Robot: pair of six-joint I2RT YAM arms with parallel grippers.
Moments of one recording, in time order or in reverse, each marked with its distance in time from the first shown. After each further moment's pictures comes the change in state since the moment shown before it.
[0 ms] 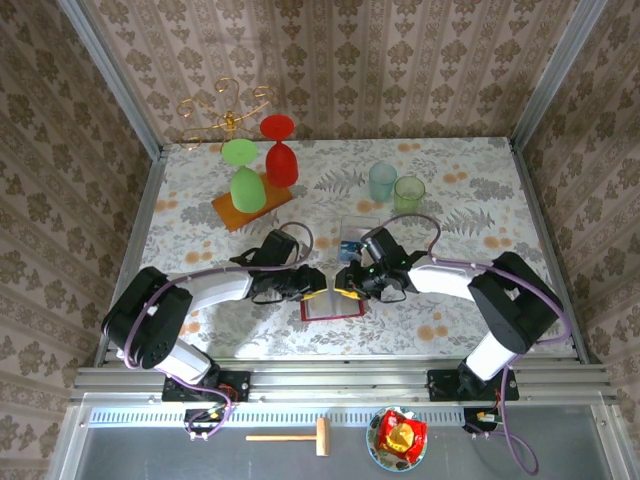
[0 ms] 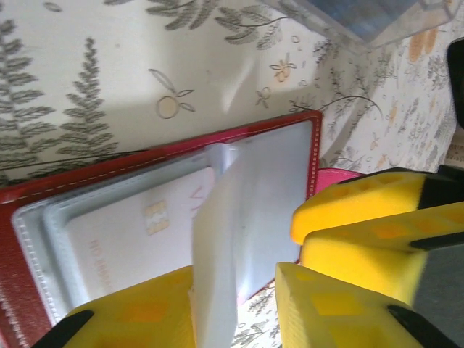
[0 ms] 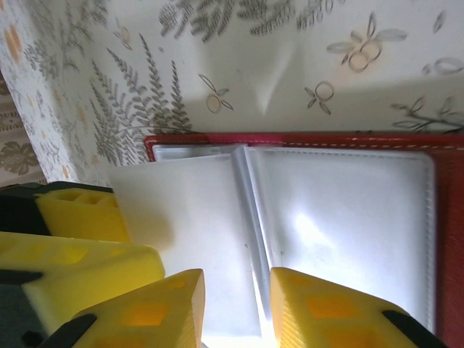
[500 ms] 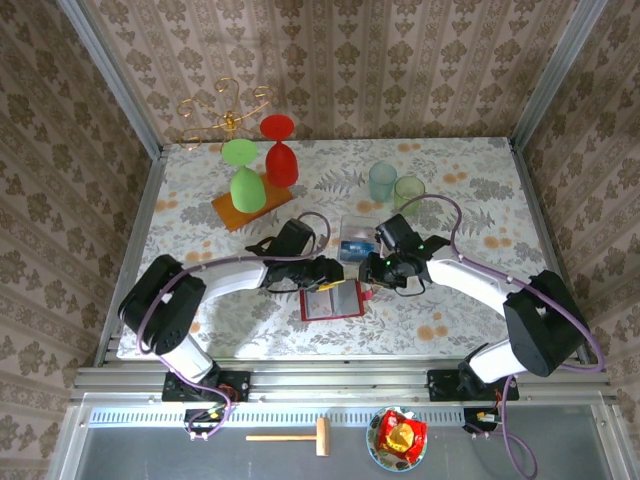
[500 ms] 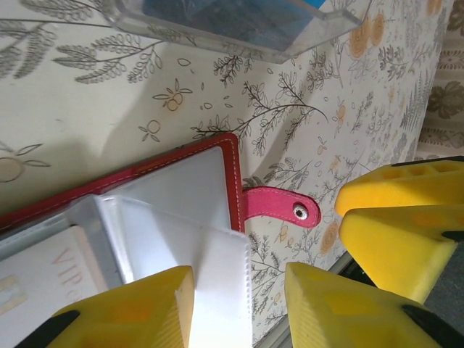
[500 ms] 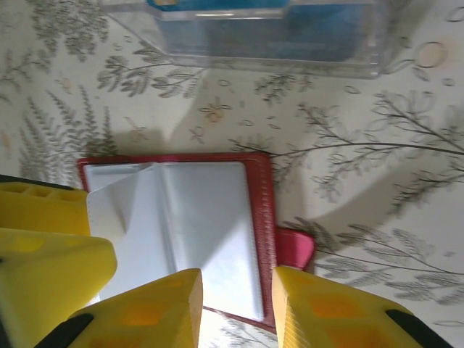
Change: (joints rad) left arm -0.063 0.118 0.154 0.000 0.030 0.000; right arm -0.065 -0.146 0.092 -0.405 0.232 -0.234
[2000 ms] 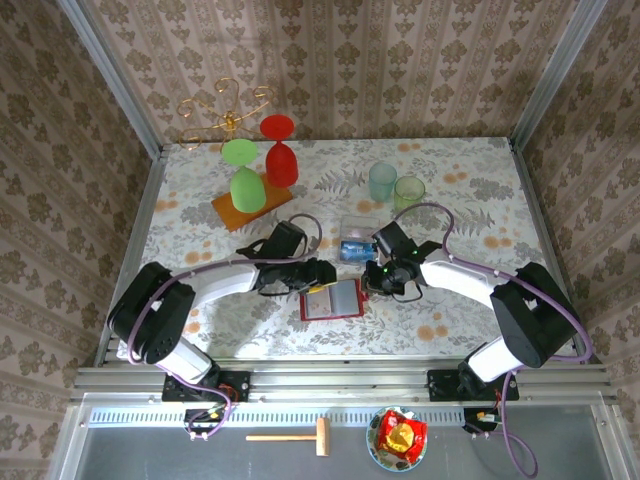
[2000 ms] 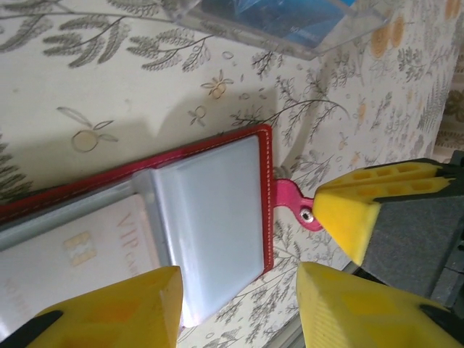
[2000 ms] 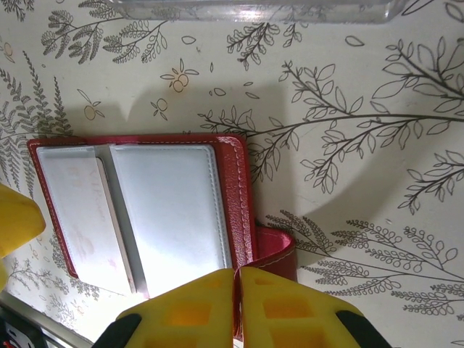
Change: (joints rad) left arm 0.040 -0.086 -0.061 -0.063 -0.027 0.043; right arm 0.027 0.059 -0.050 0.071 -0.036 0.015
